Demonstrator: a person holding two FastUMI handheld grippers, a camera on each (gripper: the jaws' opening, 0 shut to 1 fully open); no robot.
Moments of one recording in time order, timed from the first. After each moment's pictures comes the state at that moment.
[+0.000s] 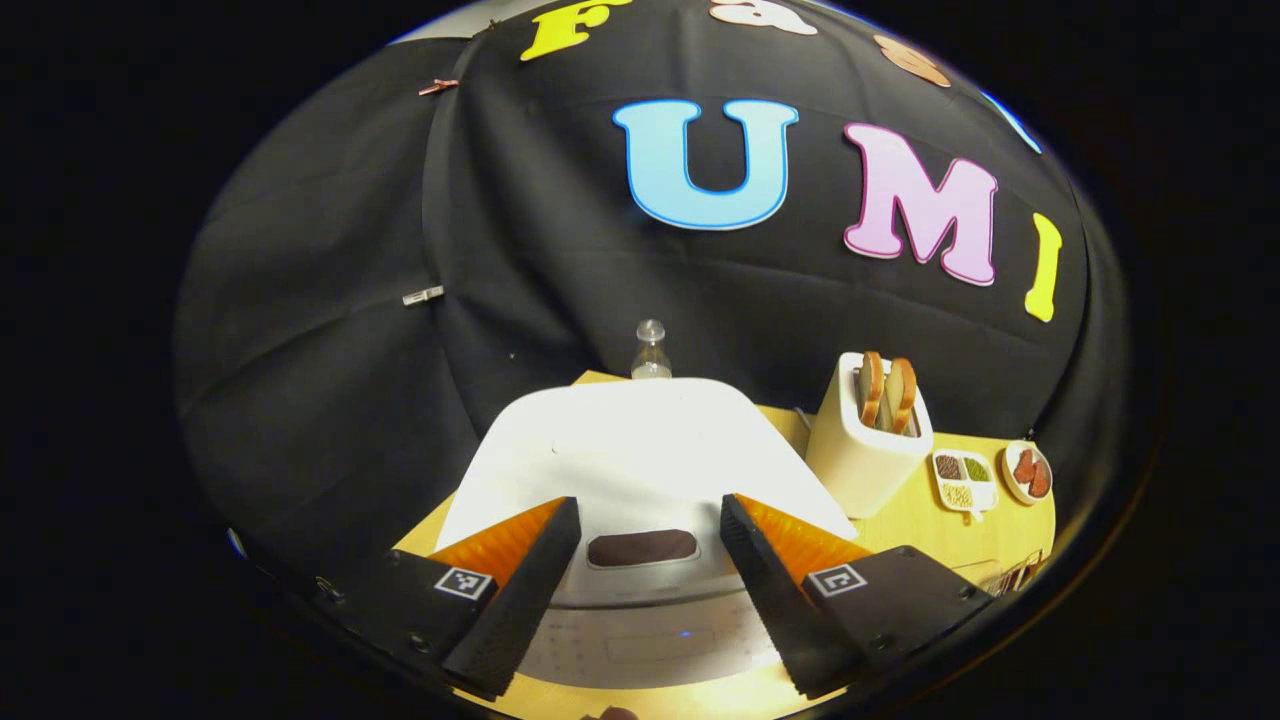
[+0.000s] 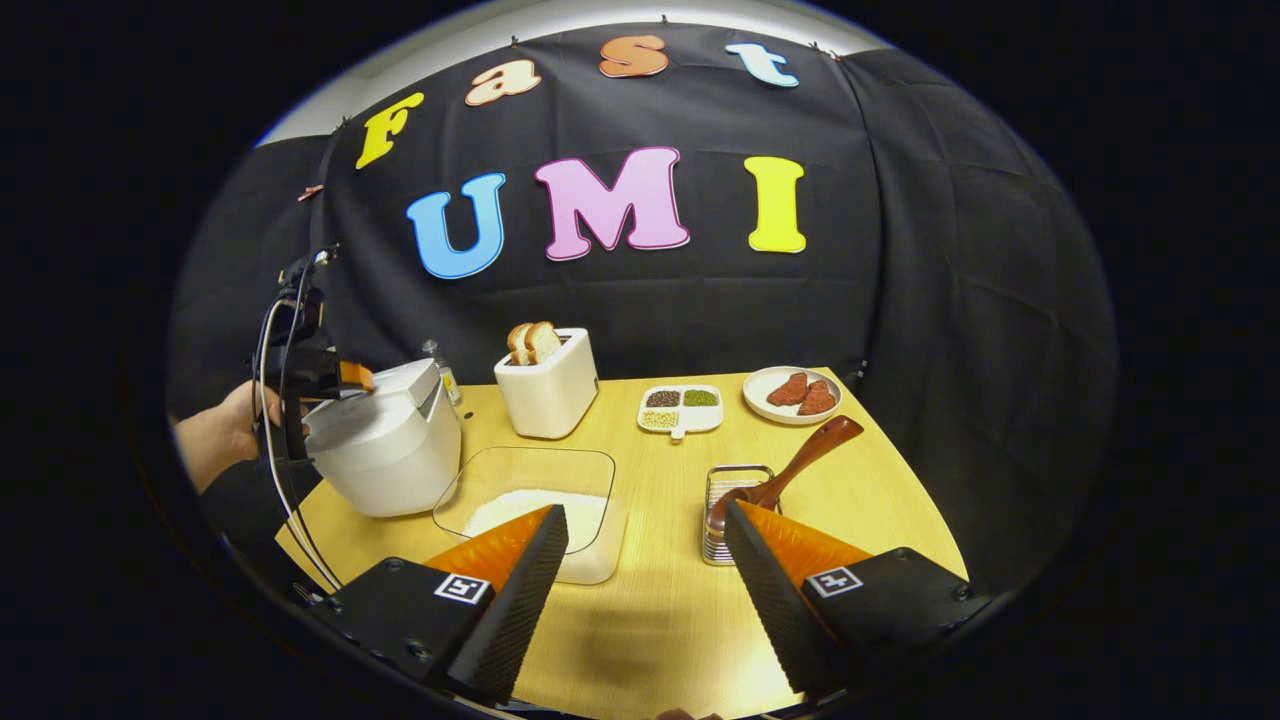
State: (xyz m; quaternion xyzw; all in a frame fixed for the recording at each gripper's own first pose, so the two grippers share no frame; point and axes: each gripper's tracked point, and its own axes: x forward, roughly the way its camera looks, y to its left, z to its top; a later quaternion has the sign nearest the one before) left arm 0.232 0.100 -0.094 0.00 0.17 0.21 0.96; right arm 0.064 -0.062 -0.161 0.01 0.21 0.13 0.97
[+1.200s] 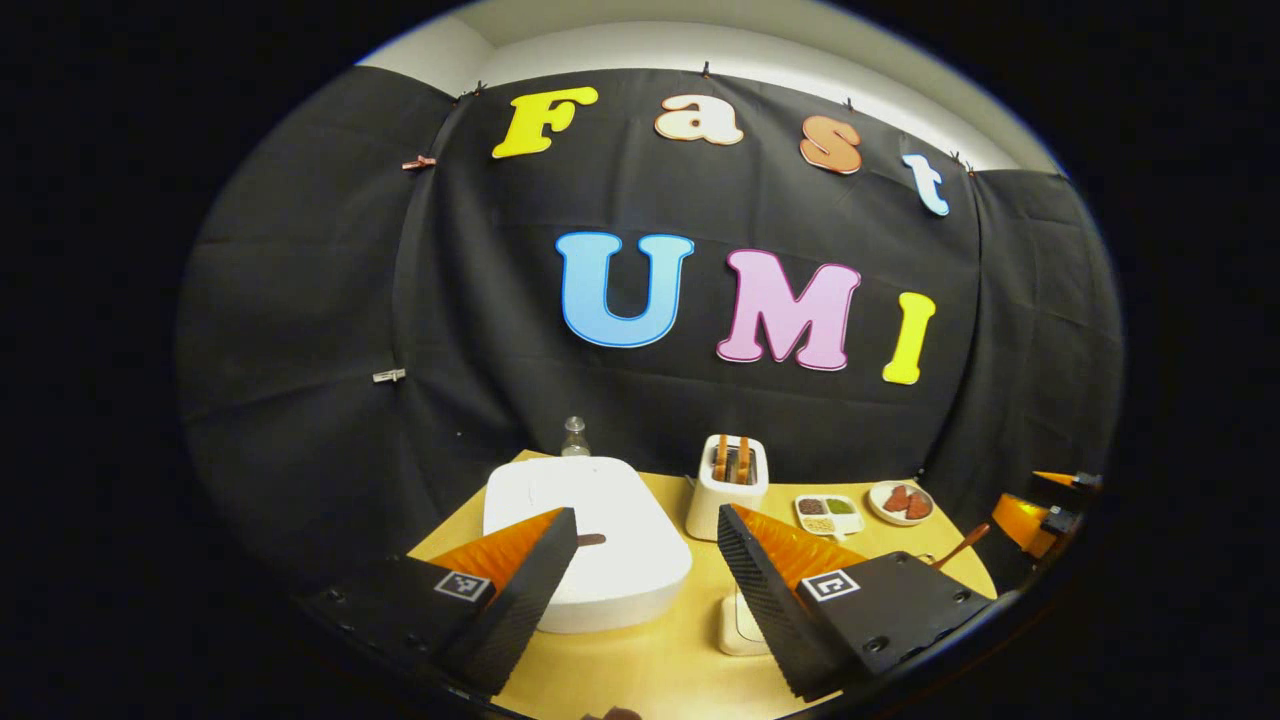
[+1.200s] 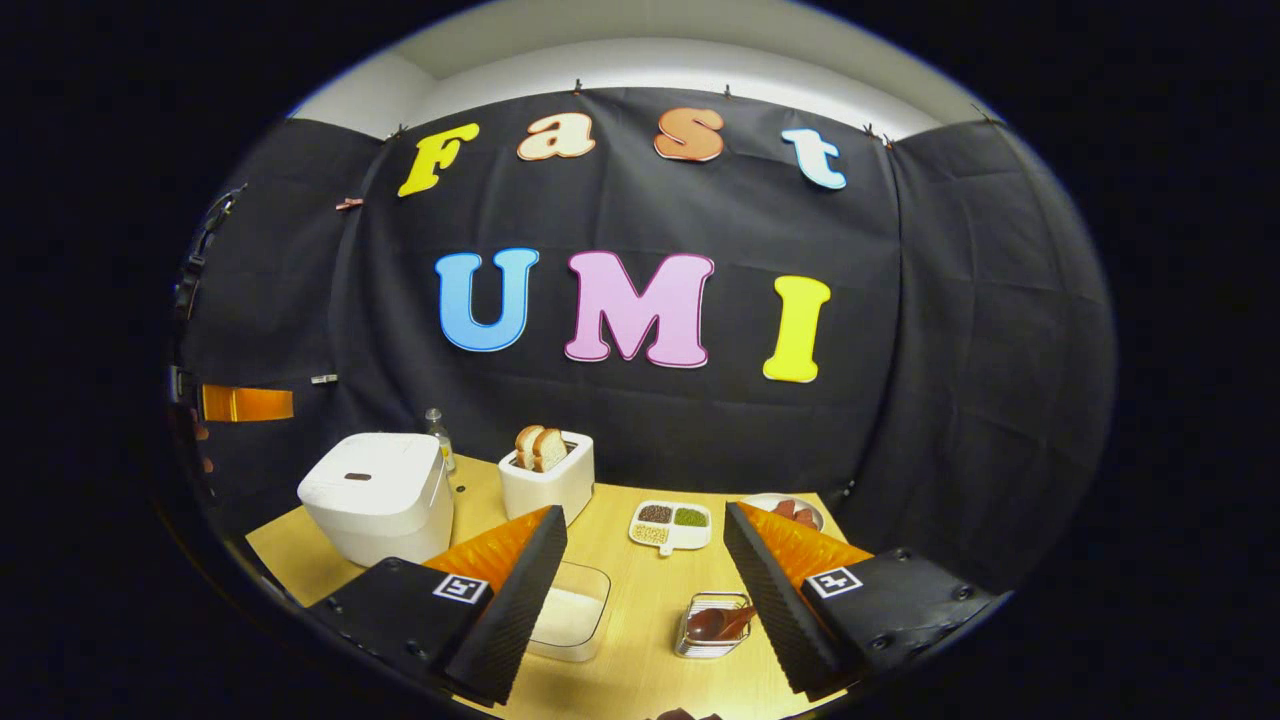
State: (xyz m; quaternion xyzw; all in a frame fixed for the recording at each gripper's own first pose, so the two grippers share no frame) left arm 0.055 -0.019 0.024 0.00 0.02 0.07 1.00; right arm 0.093 -0.022 -0.022 -0.07 0.06 0.15 0.99
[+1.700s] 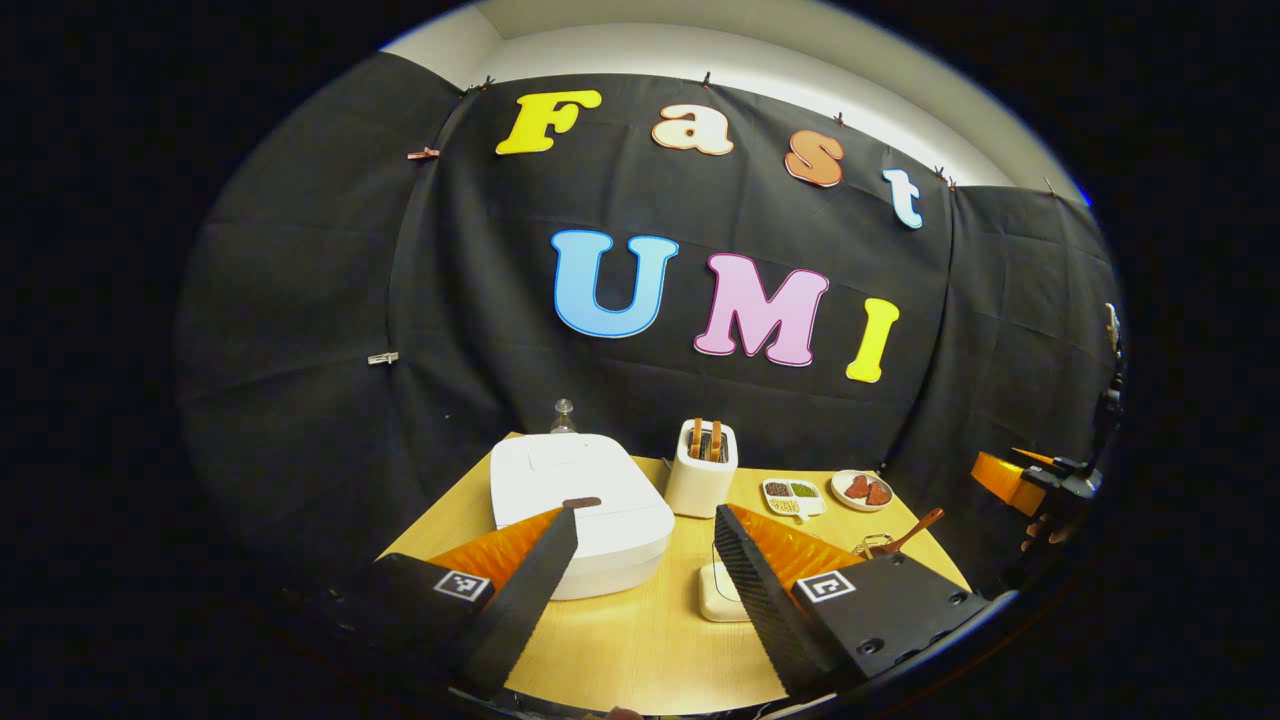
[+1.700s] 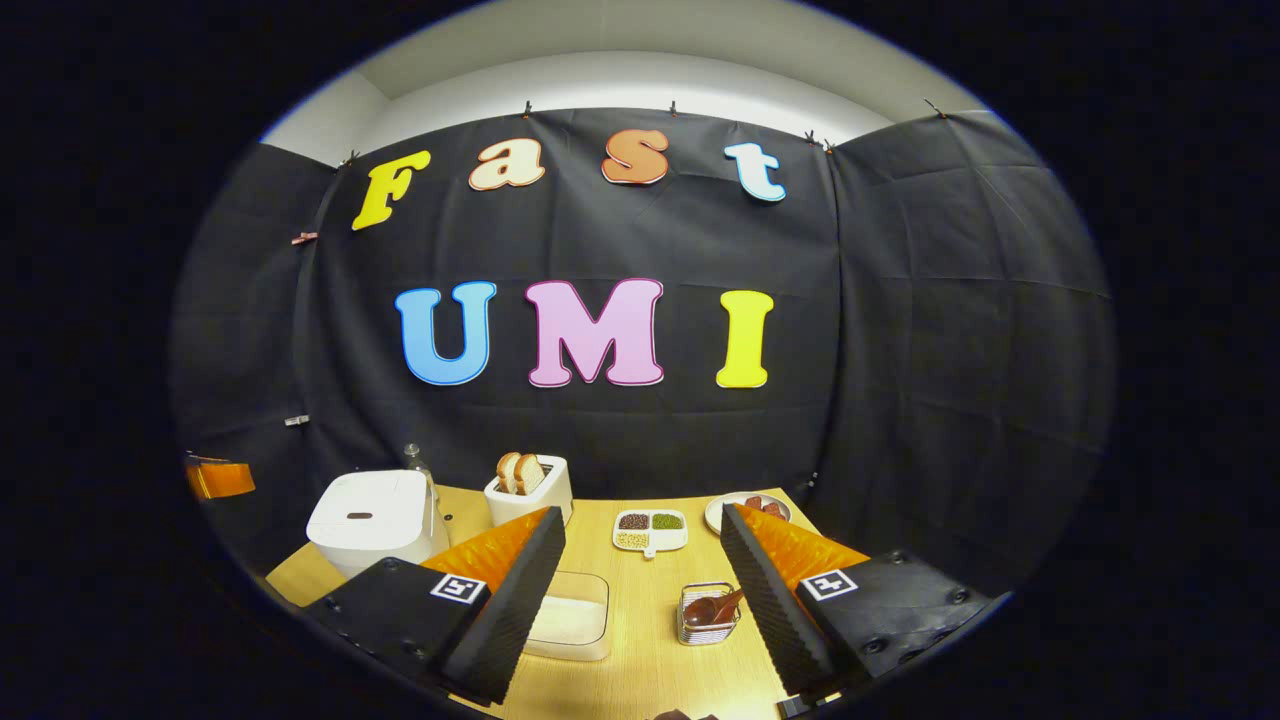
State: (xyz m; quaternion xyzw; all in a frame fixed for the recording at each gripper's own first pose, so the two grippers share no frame) left arm -0.009 -0.006 0.014 -0.01 0.03 0.04 1.00; right arm 0.059 -0.037 0.003 -0.01 0.06 0.07 1.00
